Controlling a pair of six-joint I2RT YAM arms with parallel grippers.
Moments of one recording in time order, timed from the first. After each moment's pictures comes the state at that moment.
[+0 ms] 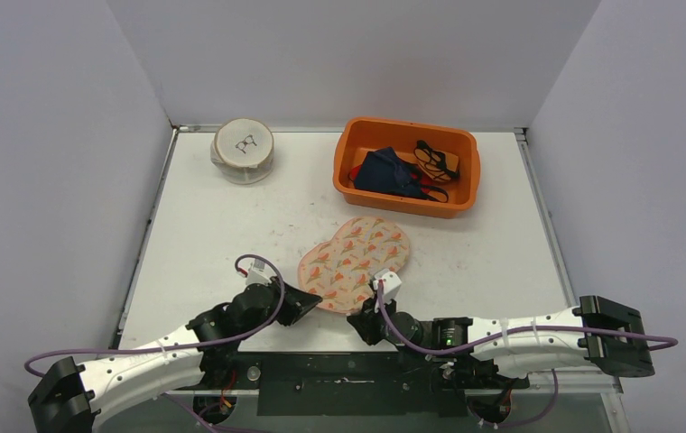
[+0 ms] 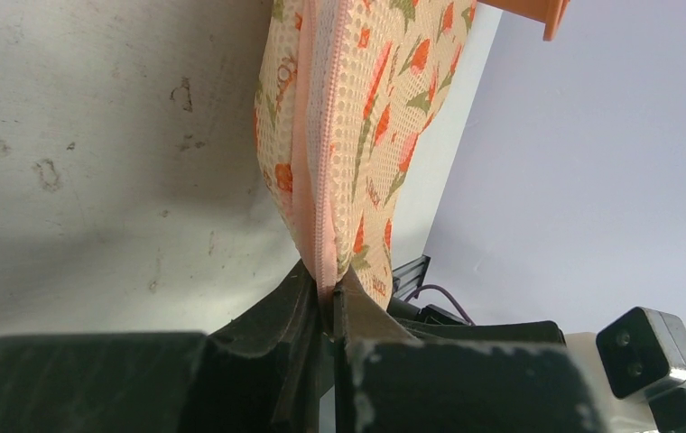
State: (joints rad) left arm -0.97 0.65 0.17 -0.02 -0.19 -1.59; right arm 1.44 1.04 0.35 0.20 0.49 0.67
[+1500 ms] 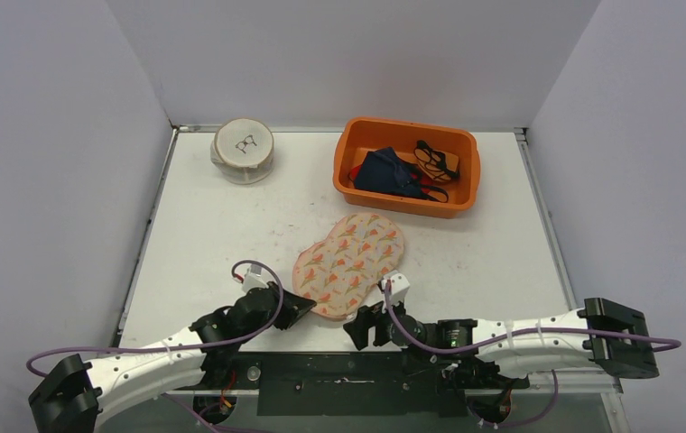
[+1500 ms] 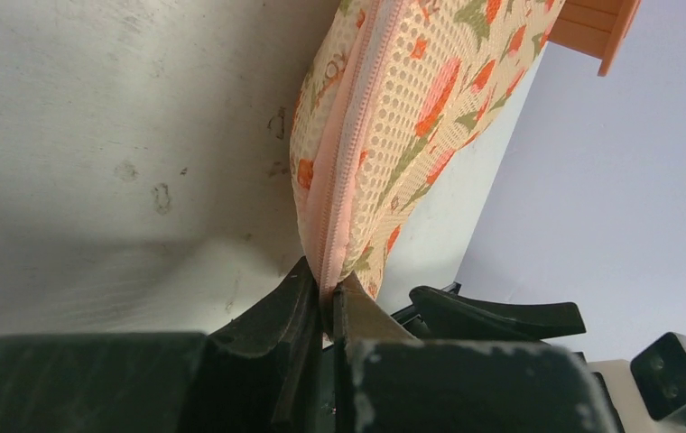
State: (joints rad) left arm -0.95 0.67 0.10 0.00 -0.21 -1.59; right arm 1.44 1.01 0.31 0.14 0.54 0.76
